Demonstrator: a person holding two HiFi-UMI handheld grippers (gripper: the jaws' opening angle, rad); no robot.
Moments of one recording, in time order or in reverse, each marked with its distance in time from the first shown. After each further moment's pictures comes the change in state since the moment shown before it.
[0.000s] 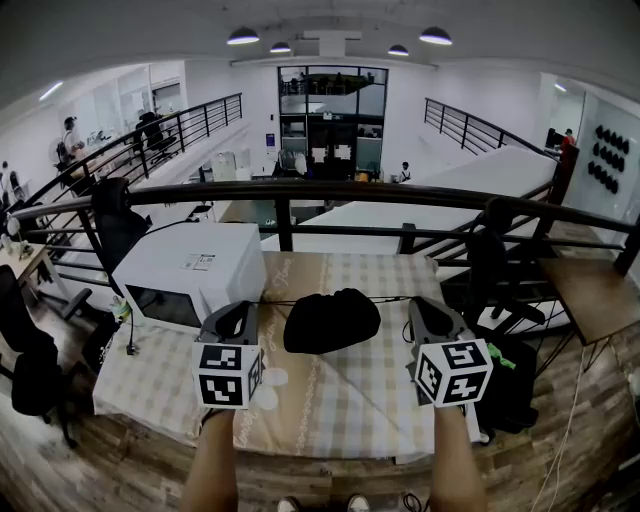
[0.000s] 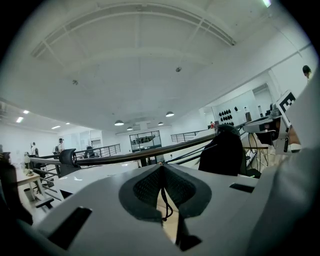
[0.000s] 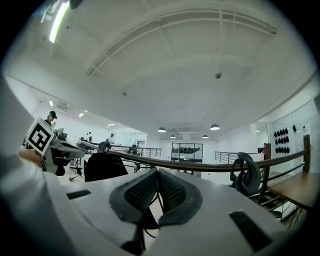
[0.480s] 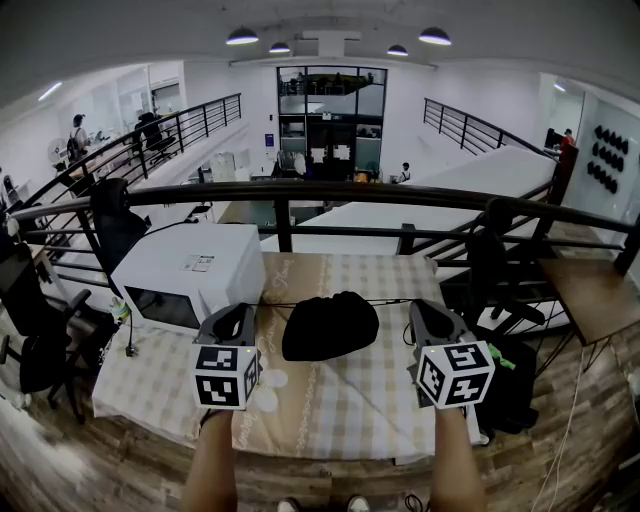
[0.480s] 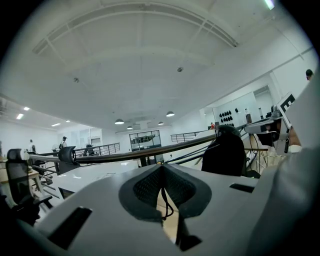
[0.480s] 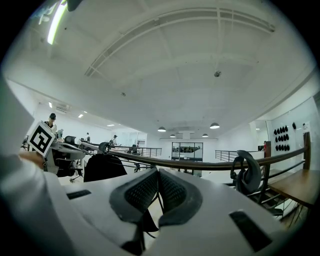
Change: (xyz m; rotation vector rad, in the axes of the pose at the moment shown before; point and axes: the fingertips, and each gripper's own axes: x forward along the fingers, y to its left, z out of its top) left arm 0.002 0.004 -0.005 -0.022 0.004 -0.006; right arm -0.001 -0.003 -0.004 0.020 0.005 0.003
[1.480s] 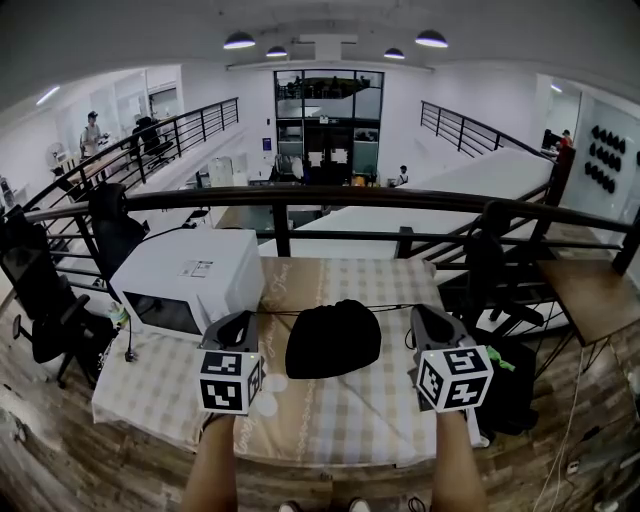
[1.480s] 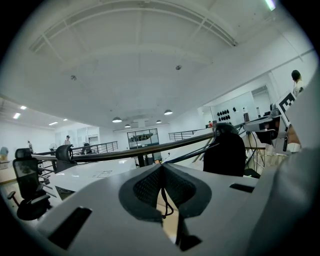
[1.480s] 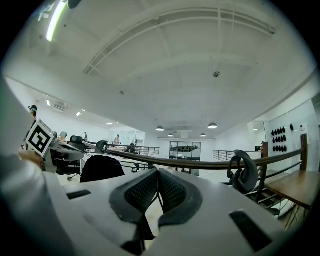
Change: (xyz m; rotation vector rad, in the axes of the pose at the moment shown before) left arm 0.008 -0.007 -0.009 0.004 0.024 -0.026; right arm 0.001 -0.006 -0.005 -0.009 0.011 -0.027
